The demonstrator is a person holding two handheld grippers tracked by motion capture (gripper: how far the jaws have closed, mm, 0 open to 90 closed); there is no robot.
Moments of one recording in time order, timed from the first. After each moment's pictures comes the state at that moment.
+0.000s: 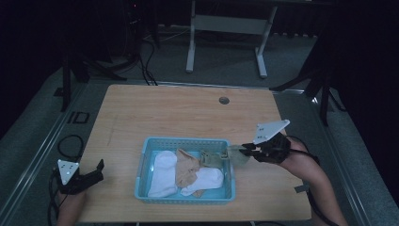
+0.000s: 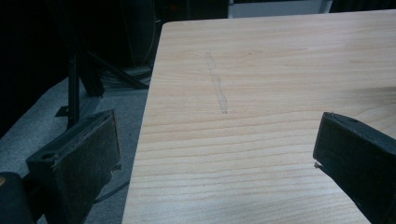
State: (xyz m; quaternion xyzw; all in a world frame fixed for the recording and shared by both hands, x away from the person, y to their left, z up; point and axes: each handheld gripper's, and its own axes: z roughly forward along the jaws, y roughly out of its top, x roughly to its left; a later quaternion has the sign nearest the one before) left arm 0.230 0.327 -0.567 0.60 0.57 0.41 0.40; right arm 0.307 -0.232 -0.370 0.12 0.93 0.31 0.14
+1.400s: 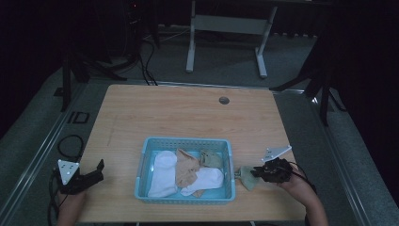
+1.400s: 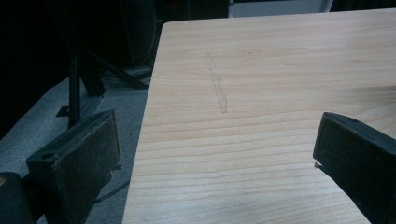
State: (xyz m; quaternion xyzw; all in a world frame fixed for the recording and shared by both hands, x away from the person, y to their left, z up) left arm 0.230 0.327 -0.567 0.60 0.57 0.41 0.39; right arm 0.316 -0.295 -0.507 0.26 0.92 0.29 0.07
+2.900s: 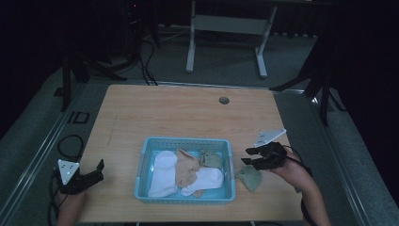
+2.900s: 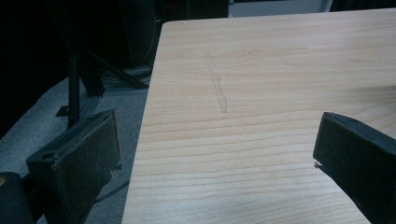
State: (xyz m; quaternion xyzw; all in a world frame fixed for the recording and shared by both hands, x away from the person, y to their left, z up) left arm 0.230 0.327 -0.567 0.60 0.57 0.41 0.39; right arm 0.329 -0.254 -0.443 0.22 0.92 0.31 0.11
